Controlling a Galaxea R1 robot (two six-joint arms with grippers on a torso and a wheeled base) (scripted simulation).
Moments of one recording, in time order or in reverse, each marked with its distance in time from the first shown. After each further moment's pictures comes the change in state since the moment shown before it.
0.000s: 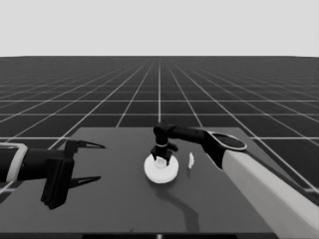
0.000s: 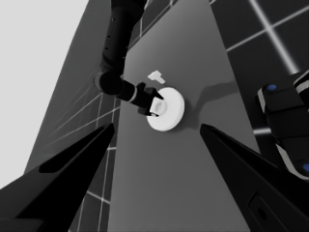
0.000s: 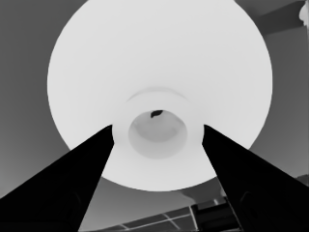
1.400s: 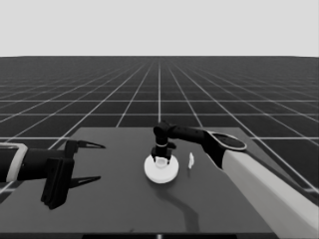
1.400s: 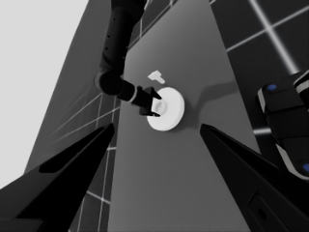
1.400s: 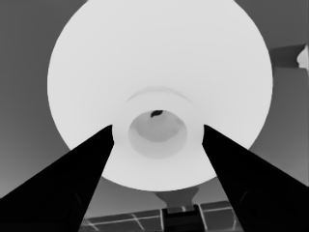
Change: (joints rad) left arm 0.000 0.000 0.000 0.000 0.000 0.000; right arm 0.000 0.000 0.000 0.000 0.000 -0.244
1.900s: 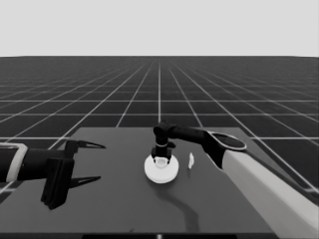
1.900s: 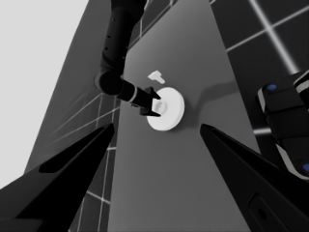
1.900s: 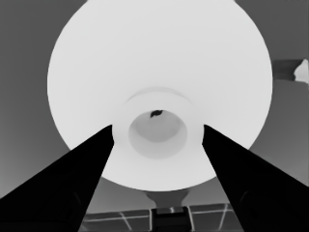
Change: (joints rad) left arm 0.000 0.000 0.000 0.000 0.000 0.000; right arm 0.000 0.000 0.000 0.000 0.000 -0.087
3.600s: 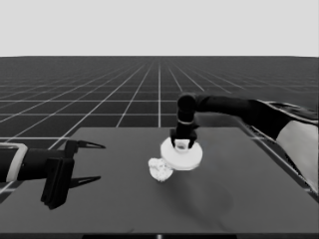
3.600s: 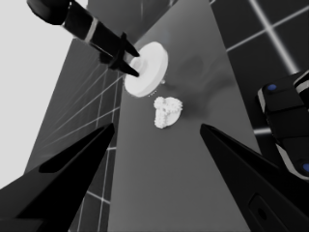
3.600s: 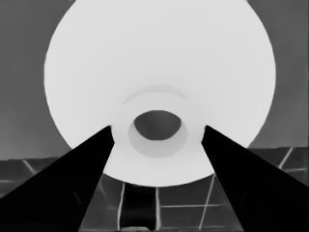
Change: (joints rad) left arm 0.000 0.000 0.000 0.000 0.000 0.000; right arm 0.291 -0.375 0.569 0.247 -0.129 0.101
